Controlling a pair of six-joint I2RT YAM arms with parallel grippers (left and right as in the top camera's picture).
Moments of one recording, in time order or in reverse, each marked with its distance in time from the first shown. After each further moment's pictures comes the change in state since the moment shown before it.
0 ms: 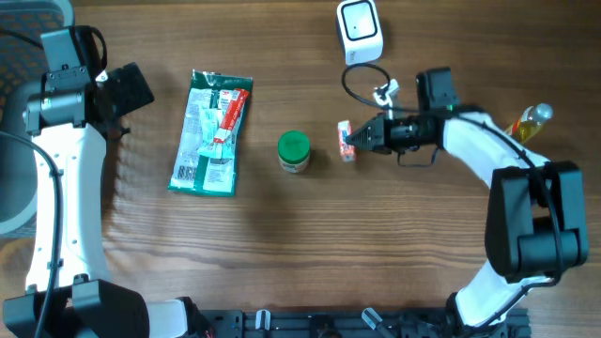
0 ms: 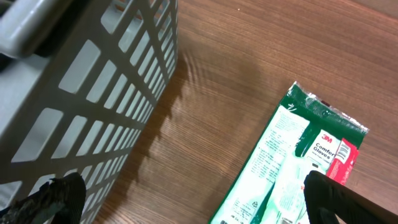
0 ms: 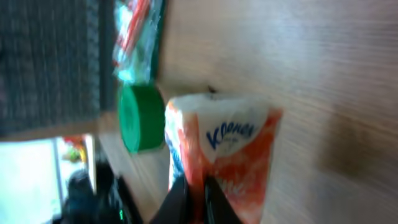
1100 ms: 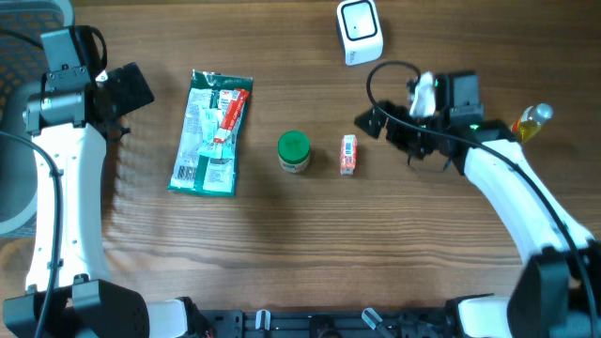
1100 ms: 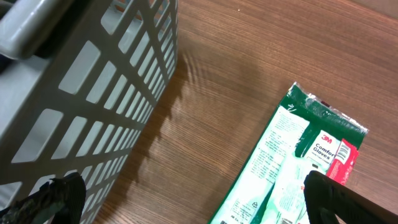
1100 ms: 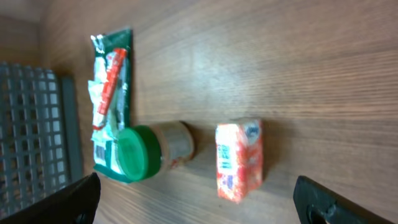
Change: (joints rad) left arm 0.000 0.000 0.000 0.000 0.000 0.000; right arm 0.038 -0.342 -0.010 -0.125 0.445 0.293
